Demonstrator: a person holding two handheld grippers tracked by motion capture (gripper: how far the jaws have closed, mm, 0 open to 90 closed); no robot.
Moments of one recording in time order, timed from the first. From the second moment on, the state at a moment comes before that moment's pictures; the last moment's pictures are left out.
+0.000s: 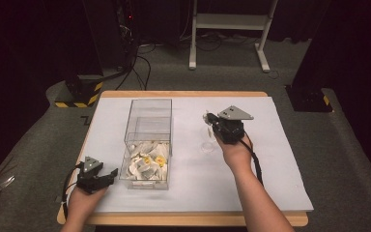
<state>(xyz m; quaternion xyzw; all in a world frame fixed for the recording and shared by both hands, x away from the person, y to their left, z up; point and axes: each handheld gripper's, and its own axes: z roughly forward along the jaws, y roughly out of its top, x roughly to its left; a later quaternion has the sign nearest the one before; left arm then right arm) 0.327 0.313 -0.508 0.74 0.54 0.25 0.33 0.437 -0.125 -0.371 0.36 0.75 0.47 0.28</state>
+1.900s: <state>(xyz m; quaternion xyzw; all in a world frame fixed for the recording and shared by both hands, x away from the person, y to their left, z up) 0.327 0.312 -0.509 0.74 0.54 0.25 0.33 0.415 -0.142 -0.411 0.40 0.76 0.44 0.26</state>
